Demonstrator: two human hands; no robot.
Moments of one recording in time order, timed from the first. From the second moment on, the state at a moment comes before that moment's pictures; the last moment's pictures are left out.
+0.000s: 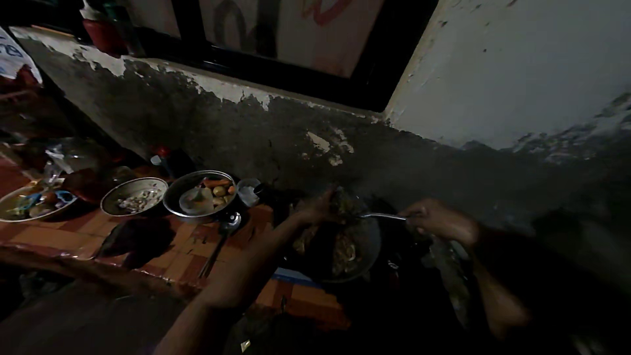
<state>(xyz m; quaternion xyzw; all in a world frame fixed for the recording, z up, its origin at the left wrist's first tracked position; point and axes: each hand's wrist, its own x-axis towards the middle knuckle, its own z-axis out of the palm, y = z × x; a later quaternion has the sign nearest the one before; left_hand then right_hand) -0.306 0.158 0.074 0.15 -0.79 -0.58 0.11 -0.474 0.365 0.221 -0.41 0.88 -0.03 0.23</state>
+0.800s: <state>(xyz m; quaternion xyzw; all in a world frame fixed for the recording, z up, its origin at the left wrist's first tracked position) -0.324 0.143 0.101 0.12 -0.89 -0.44 0.04 -0.468 0.366 0.219 -0.50 0.85 0.09 0.16</state>
